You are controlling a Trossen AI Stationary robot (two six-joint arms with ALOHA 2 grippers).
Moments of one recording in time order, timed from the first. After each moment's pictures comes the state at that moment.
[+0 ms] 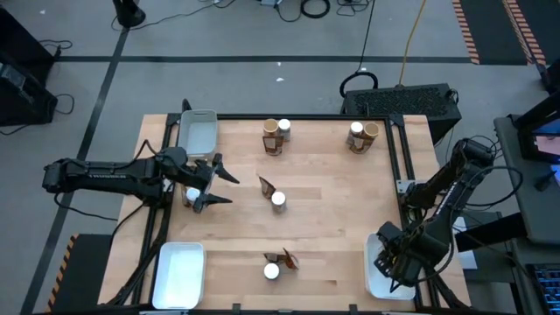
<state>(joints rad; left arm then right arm) 0.11 0.72 0.42 0.12 0.41 0.04 1.02 1.37 0.96 -1.12 0.02 1.90</state>
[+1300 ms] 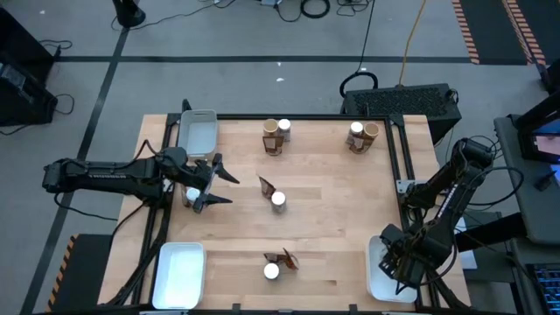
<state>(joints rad) 0.11 0.72 0.42 0.12 0.41 0.04 1.06 1.38 0.93 -1.10 -0.02 1.90</state>
